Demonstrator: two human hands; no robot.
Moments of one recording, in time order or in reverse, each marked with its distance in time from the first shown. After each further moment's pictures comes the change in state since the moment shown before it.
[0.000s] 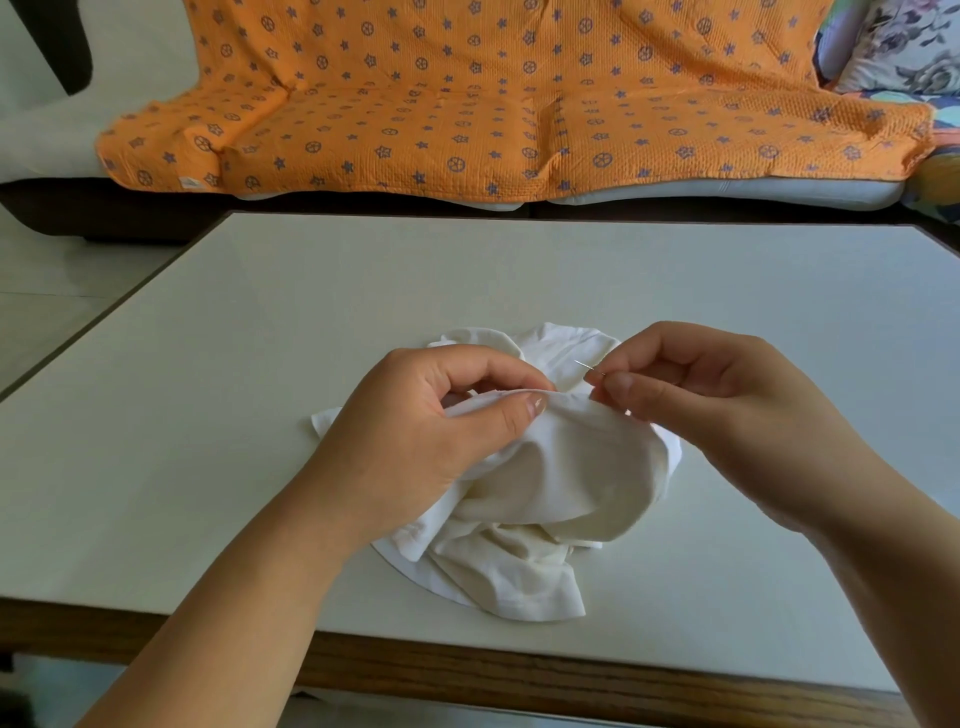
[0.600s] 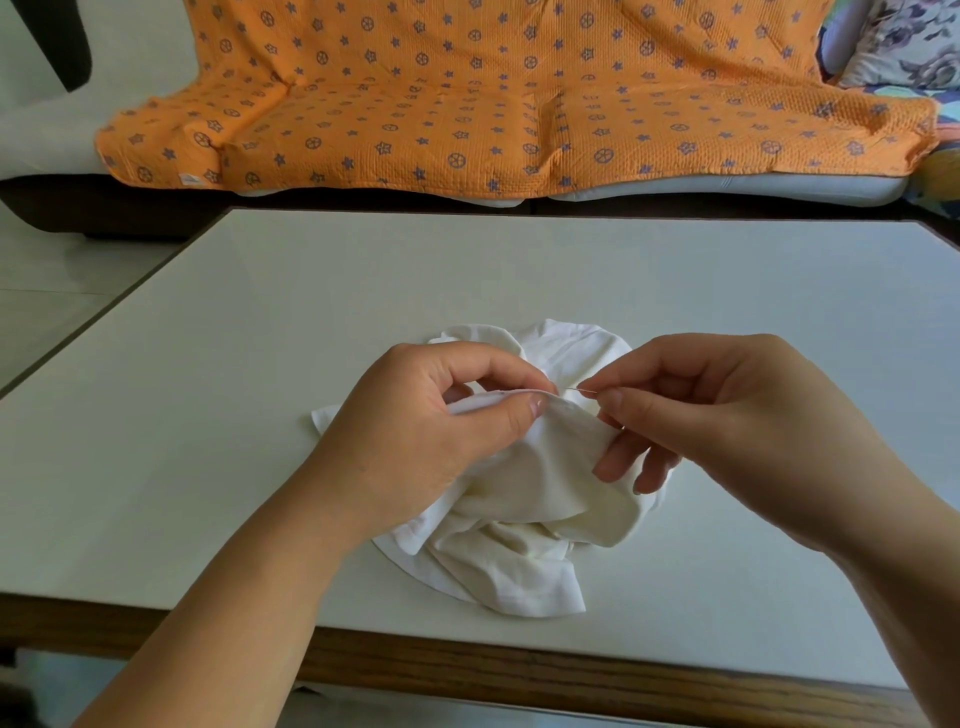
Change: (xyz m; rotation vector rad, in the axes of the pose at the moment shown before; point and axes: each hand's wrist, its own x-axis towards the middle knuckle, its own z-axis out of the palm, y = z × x) left_hand 0.001 -0.002 0.001 0.020 0.007 -0.008; right_hand -0.013 -0.021 0.005 -0.113 0.006 0.083
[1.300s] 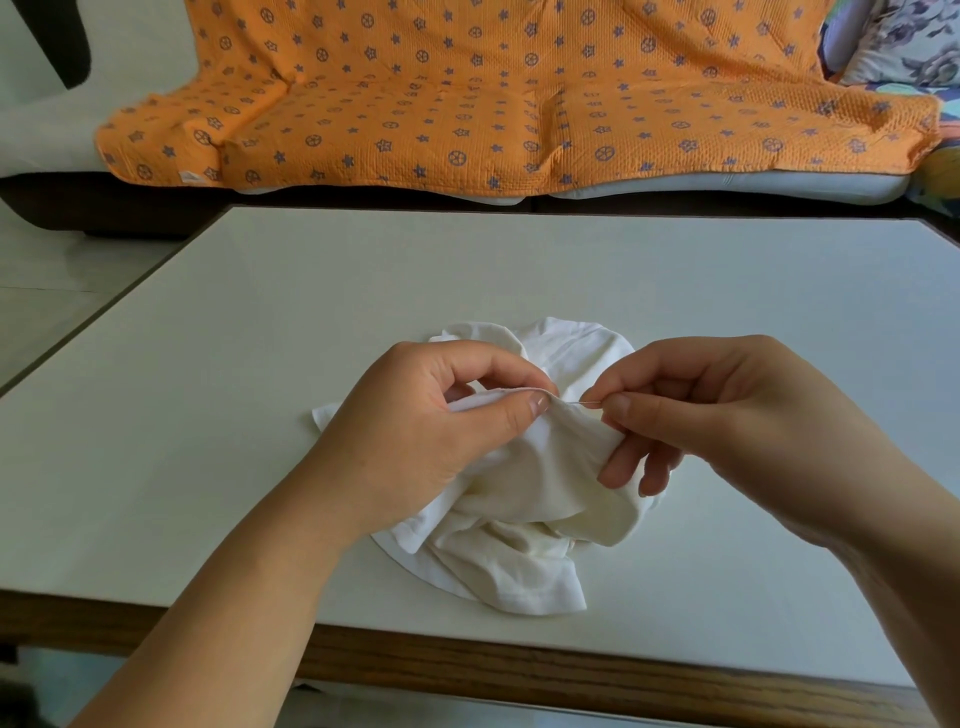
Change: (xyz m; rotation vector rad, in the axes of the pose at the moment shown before) left_hand 0.000 -0.001 -0.002 -0.002 -0.024 -0.023; right_hand 0.003 0.002 -0.003 0.085 -0.065 0.005
